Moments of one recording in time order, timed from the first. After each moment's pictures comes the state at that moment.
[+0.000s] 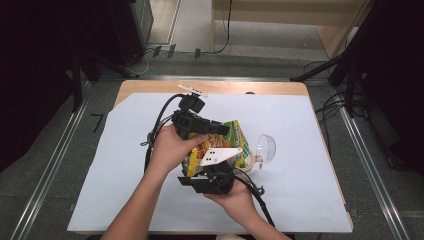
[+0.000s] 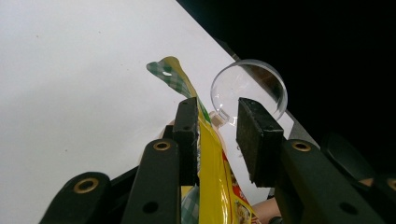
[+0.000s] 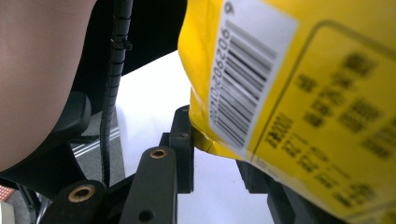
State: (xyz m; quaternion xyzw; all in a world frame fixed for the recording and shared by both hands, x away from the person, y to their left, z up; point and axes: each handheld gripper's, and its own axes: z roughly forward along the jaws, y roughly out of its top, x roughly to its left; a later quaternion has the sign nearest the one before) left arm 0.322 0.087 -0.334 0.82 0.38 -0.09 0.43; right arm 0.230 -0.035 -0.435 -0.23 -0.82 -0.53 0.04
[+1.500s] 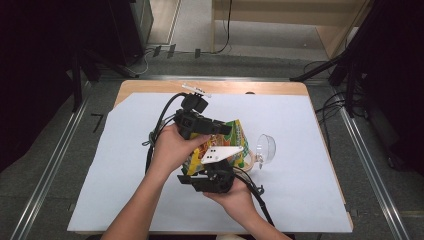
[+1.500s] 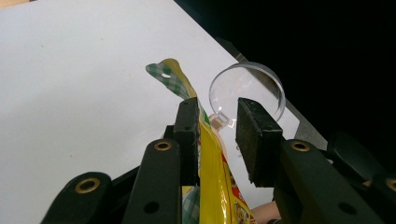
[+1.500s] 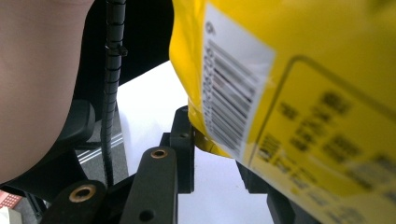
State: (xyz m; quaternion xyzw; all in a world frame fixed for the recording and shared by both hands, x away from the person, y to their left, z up) left arm 0.318 0.080 -0.327 0.82 0.37 -0.07 0.43; right arm 0.232 -0.036 -0.433 -0.24 -0.81 -0.54 0.05
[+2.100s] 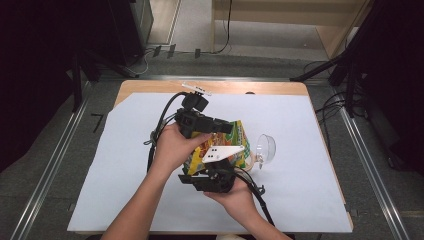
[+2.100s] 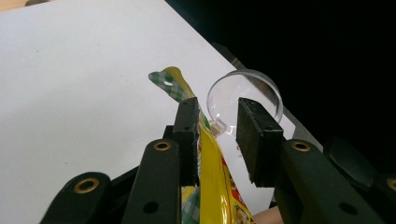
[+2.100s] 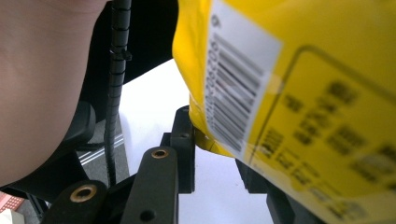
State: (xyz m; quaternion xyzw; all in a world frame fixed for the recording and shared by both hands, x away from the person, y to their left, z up) left arm 0.322 0.079 -0.328 0.82 0.37 -0.08 0.44; right arm 0.232 -0.038 -0.431 -0.24 -0.81 -0.54 0.05
